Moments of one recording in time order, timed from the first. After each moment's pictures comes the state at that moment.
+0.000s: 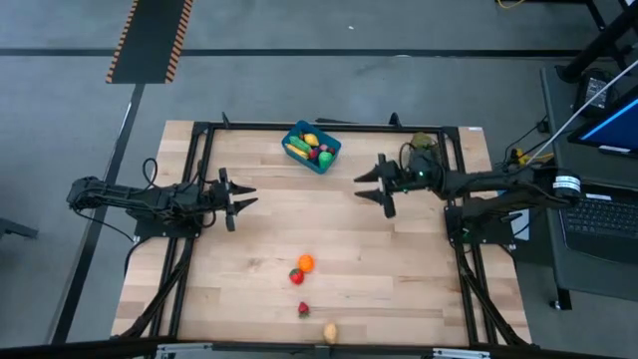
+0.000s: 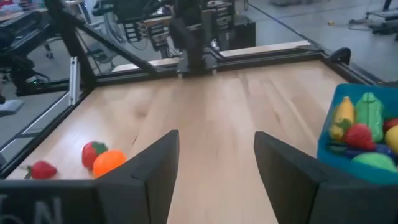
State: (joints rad) left arm -0.07 0.21 0.02 0.06 -0.36 -0.02; right arm -0.32 1.21 0.41 0.62 -0.38 0.08
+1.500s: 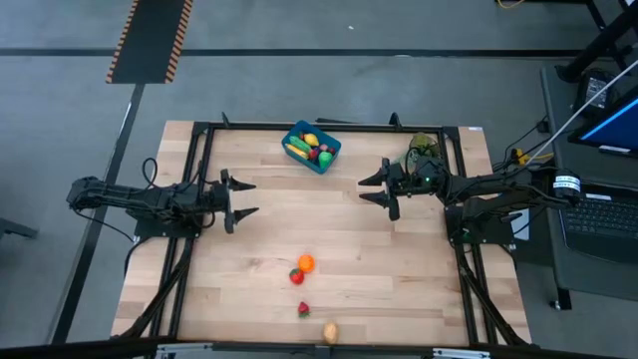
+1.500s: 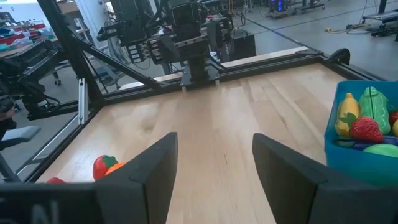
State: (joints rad) left arm -0.07 0.21 0.02 0.06 -0.30 -0.05; right arm -0.32 1.21 0.29 0.81 -0.38 0.18
